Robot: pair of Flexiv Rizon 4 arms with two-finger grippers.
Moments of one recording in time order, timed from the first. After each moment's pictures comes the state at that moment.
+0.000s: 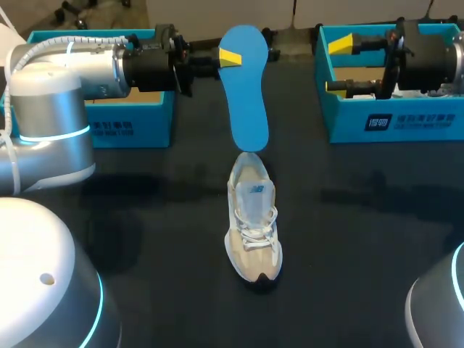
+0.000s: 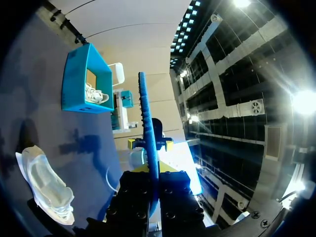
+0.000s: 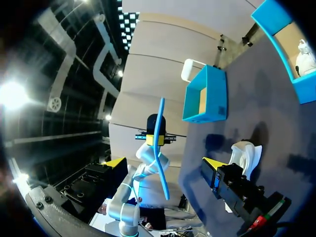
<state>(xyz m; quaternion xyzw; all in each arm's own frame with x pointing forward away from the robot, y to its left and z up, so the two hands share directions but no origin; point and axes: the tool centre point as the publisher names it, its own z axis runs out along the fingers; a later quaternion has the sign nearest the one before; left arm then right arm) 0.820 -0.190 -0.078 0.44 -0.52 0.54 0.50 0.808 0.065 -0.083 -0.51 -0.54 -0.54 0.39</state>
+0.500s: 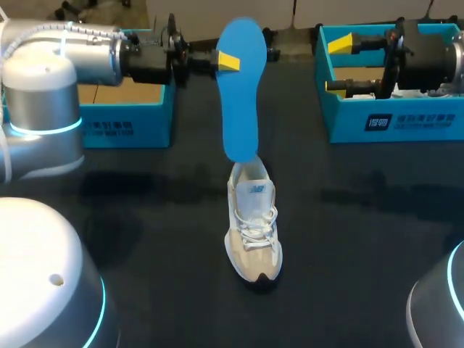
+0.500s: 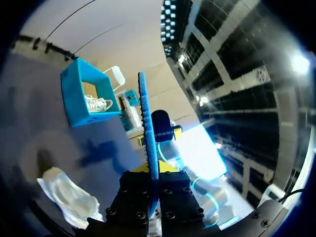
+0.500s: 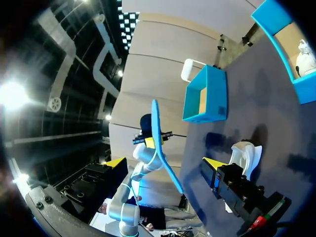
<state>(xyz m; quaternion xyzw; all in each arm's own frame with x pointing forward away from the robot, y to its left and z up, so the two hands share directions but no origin) 0.814 -0.185 -0.084 0.38 -0.63 0.55 0.40 0.809 0.065 -0.082 -0.51 -0.54 -0.54 0.39</state>
